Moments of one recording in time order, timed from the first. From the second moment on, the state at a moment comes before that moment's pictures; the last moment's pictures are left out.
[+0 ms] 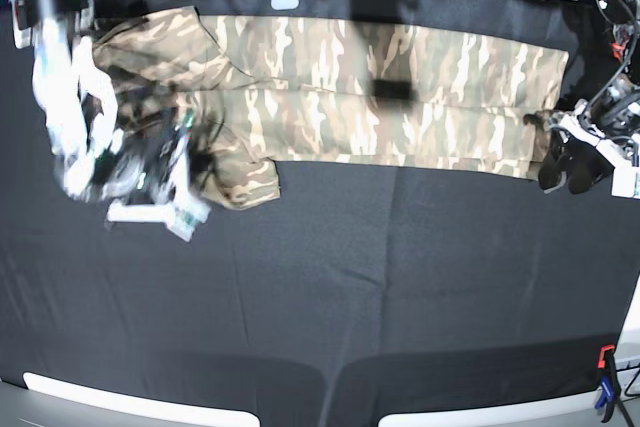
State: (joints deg) left arm 10.4 -14.4 -28.7 96.2 -37.6 -35.3 40.1; right arm 1.2 31.1 -9.4 103.9 15.2 25.5 -58.9
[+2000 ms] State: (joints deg) left arm 15.6 -15.0 -28.7 94.0 -30.1 -29.4 41.0; right arm -26.5 28.9 8.8 129.2 24.9 25.5 -52.3
